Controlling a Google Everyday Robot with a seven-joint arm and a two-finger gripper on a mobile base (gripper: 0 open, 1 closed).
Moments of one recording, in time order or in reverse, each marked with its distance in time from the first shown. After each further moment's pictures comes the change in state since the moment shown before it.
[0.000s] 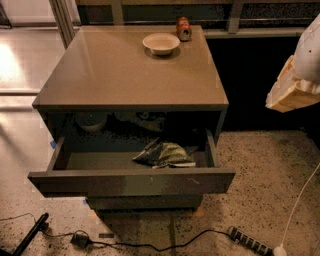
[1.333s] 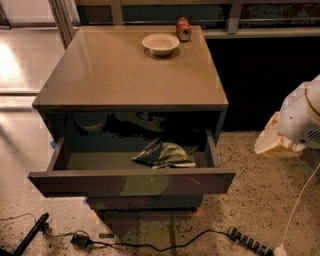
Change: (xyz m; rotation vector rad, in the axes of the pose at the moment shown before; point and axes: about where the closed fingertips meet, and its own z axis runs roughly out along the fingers) arm 0.023 0.046 0.081 -0.053 -0.048 0.027
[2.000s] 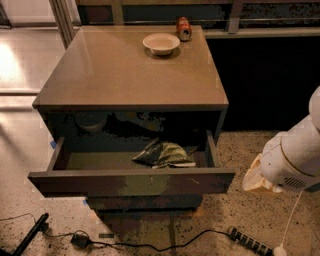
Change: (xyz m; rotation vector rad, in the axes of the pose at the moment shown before) arm 0.023 0.052 0.074 -0.077 0.020 0.028
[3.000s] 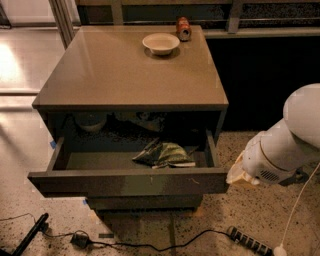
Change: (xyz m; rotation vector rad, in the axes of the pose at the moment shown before) arm -0.020 -0.022 0.039 -0.001 -0.057 0.055
